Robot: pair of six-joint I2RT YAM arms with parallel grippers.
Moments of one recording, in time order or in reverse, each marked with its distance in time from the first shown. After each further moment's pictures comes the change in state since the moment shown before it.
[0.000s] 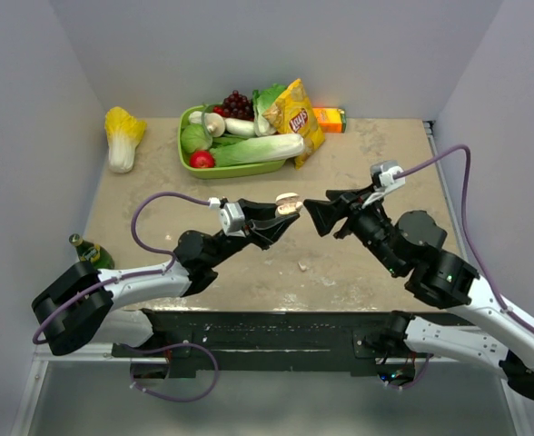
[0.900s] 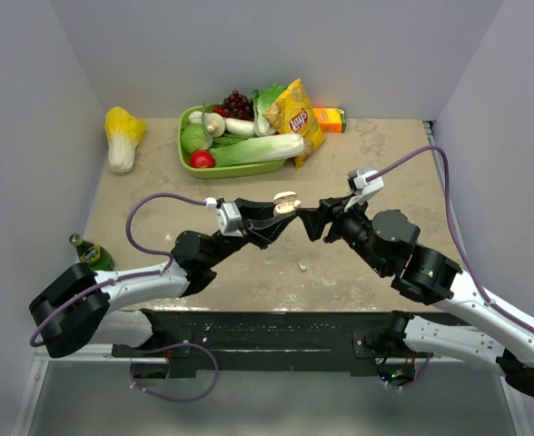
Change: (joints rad) left arm 0.000 -0.019 0.000 0.002 0.003 -0.001; right arm 0.000 0.030 -0.059 -0.033 0.026 0.000
